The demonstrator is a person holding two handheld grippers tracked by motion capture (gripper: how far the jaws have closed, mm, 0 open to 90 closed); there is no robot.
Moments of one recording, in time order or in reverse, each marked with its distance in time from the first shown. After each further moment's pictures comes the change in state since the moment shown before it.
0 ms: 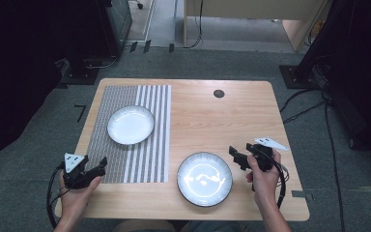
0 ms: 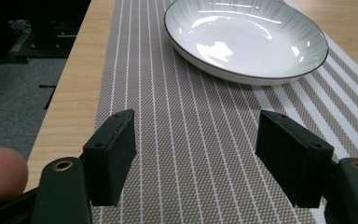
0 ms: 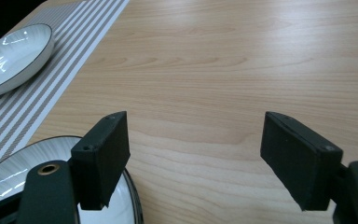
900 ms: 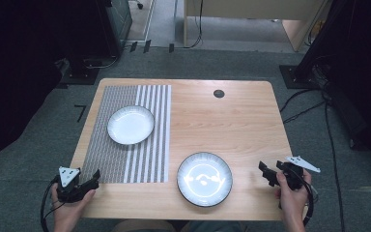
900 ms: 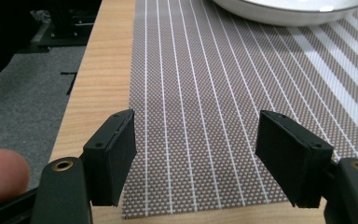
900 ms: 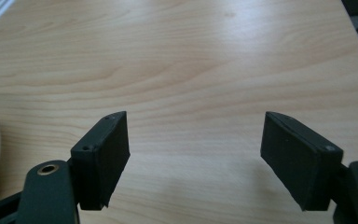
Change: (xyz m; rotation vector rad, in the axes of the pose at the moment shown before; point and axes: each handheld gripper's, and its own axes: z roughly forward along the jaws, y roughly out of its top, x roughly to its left) left arm 0.016 -0.038 -0.008 0.050 0.057 0.047; right arm -0.080 -0.050 -0.042 0.020 -0.180 0.075
